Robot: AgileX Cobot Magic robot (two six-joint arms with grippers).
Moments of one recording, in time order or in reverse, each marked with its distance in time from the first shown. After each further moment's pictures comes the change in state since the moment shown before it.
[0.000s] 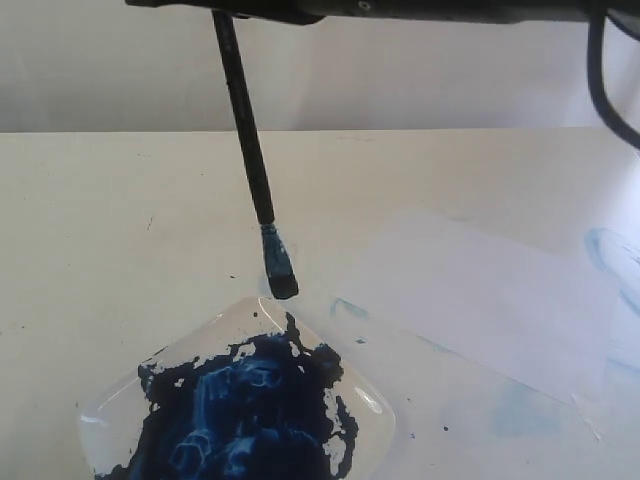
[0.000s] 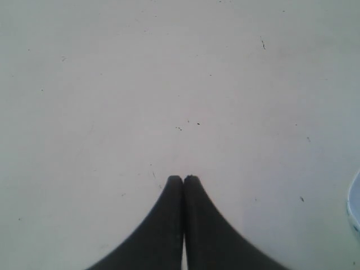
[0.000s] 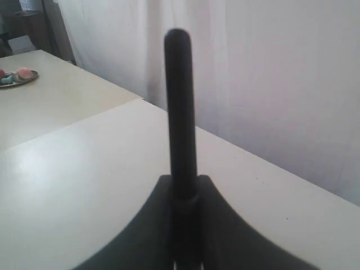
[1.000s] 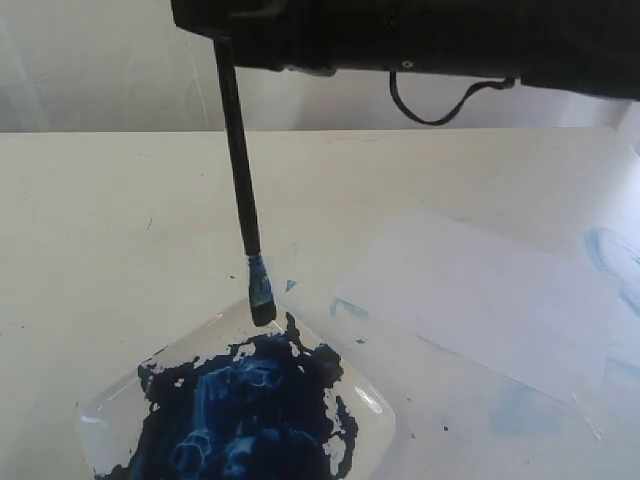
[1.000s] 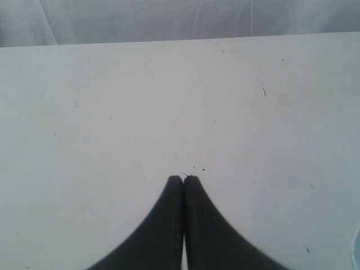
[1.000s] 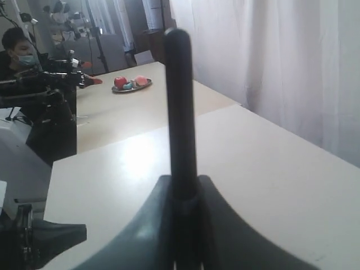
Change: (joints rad) left arm 0.000 0.000 0.000 0.000 -0.136 -0.002; right arm -0.316 0.123 0.091 1.294 0.618 -1.291
